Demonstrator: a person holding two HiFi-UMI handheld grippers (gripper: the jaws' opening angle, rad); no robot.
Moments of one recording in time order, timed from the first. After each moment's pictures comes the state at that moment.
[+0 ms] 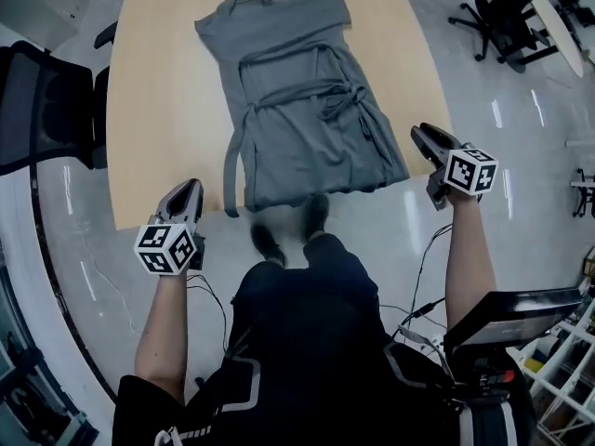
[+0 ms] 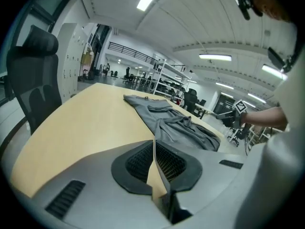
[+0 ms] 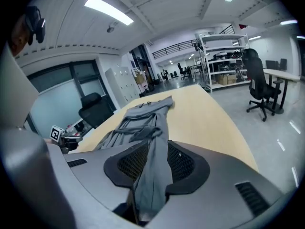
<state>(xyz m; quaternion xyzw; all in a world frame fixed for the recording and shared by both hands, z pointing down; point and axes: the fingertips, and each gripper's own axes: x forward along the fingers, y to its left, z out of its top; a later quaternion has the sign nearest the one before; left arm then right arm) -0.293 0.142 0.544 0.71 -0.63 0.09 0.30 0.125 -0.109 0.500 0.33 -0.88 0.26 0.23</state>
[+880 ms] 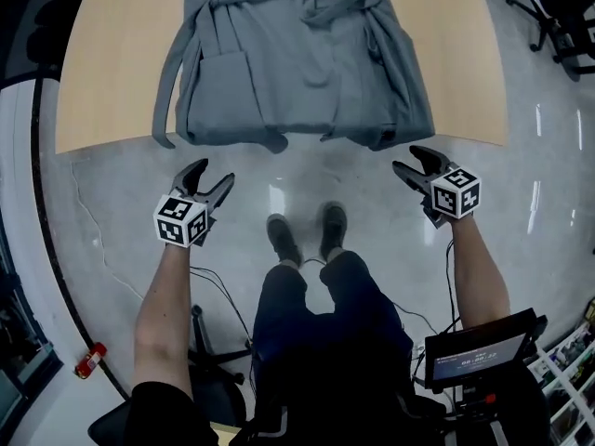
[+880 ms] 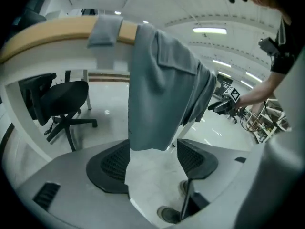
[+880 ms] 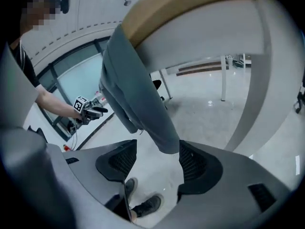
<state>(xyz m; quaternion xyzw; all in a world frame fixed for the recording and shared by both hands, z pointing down) -0.133 0.223 0.767 0.71 -0.59 0.19 0.34 0.218 0.017 0.766 0.12 -0.89 0.26 0.35</state>
